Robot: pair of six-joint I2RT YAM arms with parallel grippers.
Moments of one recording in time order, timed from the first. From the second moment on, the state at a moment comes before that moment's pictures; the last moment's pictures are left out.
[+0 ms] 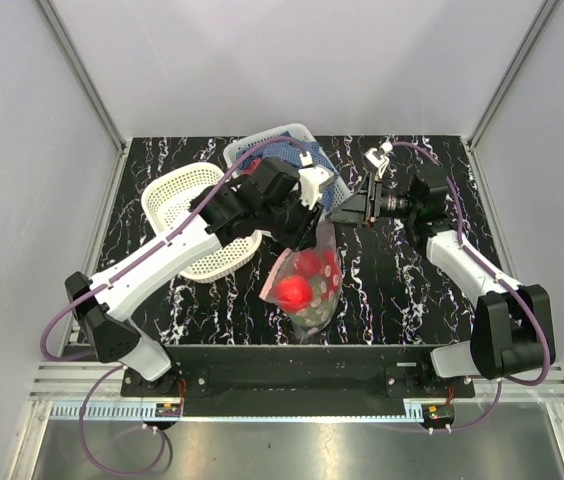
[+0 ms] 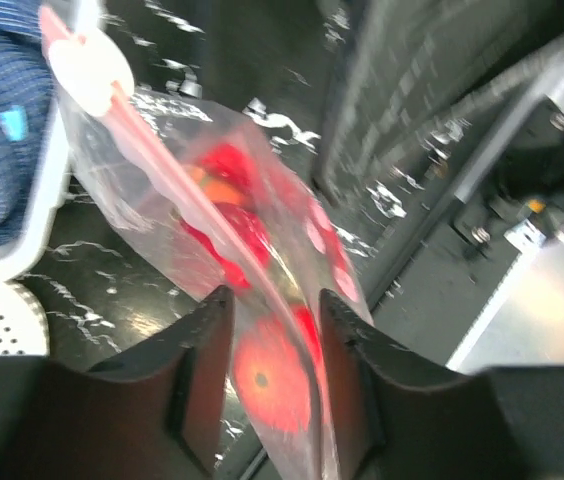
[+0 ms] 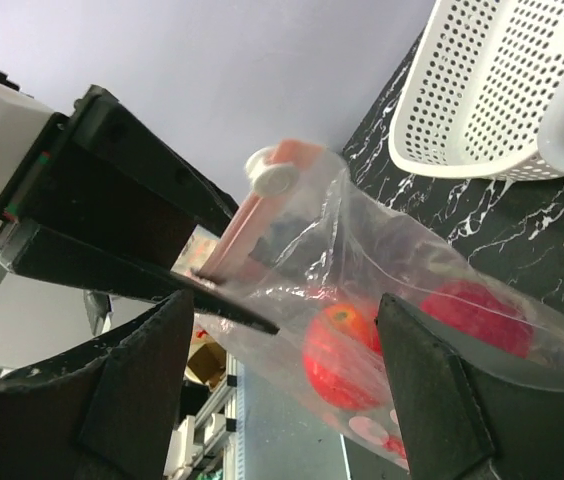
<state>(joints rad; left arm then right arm) -0.88 1.54 1.67 -0.89 0.20 -0.17 0.21 1.39 0.91 0.49 -1.25 1.03</state>
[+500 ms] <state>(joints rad) -0.88 1.55 1.68 -0.87 0.22 -0.12 0.21 1.32 0.99 0.00 -1.09 0.63</state>
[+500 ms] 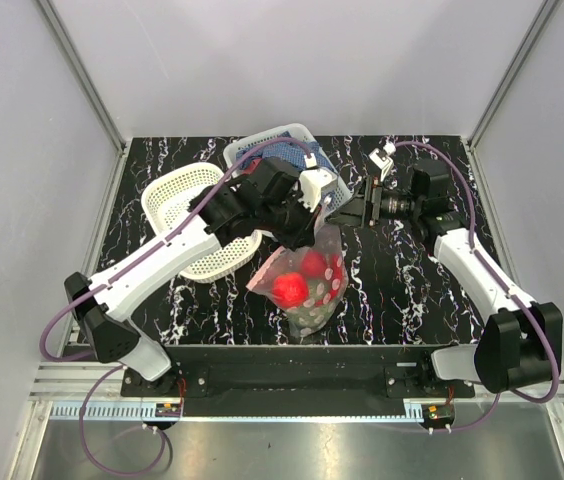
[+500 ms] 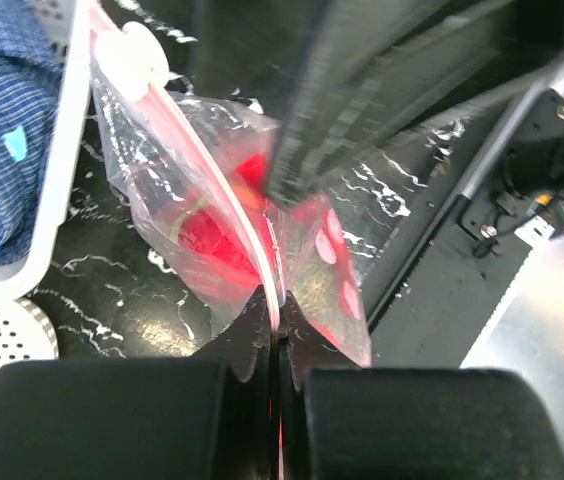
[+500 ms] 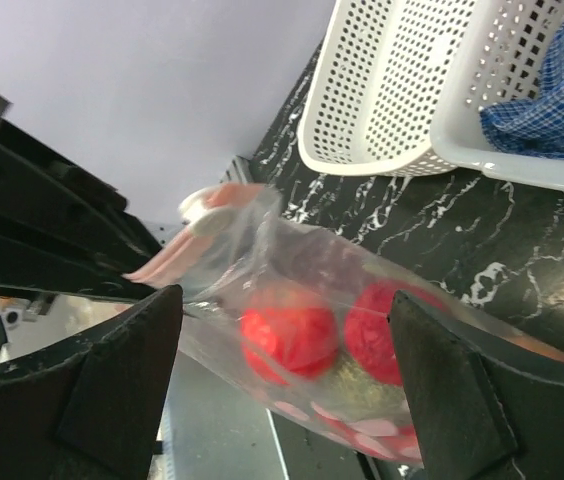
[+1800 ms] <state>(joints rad) -0.78 1.47 1.66 -0.76 0.51 -0.22 0.21 1.23 0.96 0.31 -1.28 0.86</state>
